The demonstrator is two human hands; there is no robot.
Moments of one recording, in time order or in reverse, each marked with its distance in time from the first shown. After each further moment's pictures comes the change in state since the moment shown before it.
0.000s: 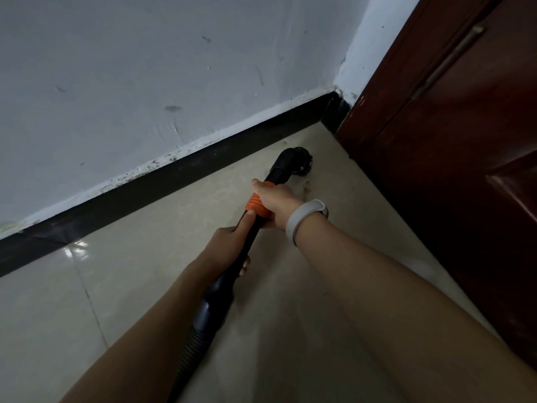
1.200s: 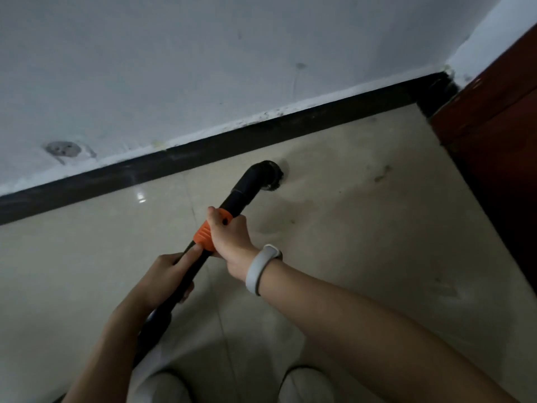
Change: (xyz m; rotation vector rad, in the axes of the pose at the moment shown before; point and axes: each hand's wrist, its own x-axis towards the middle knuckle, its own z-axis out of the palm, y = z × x) left_hand -0.159 -0.166 -0.110 -0.069 0.348 -0.129; right_hand -0.097 0.135 0.207 -0.016 -0.298 -0.075
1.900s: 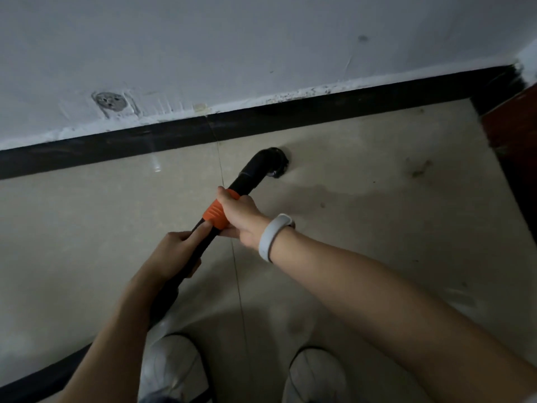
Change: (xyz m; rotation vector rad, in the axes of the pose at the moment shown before) left_hand -0.007 -0.037 -0.016 -0.088 0.092 -0.047; right_hand -0.016 -0.010 0.020 -0.079 -0.178 0.120
